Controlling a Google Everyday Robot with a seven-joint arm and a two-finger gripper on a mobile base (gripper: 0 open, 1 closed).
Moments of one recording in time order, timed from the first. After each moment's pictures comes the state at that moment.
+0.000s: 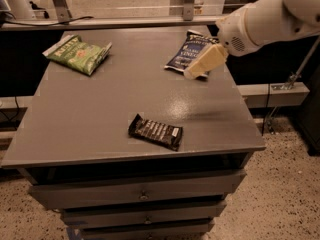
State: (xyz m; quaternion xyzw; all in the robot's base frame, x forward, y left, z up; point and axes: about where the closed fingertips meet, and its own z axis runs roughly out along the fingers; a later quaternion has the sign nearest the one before) arm 0.619 -0.125 0.948 -0.48 0.76 0.07 0.42
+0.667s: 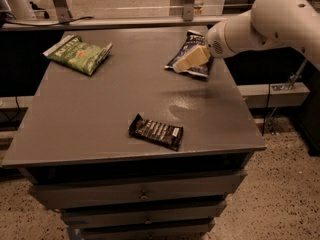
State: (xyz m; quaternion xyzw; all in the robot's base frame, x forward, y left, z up) arm 0.698 -0.118 0.902 -0.40 0.79 0.10 0.45
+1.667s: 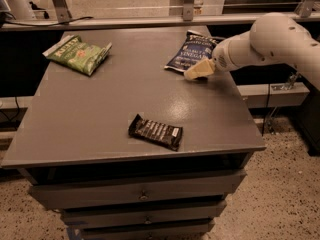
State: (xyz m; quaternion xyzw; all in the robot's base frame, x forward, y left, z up) arm 0.723 -0.156 0.841 -0.35 0.83 0.09 0.43
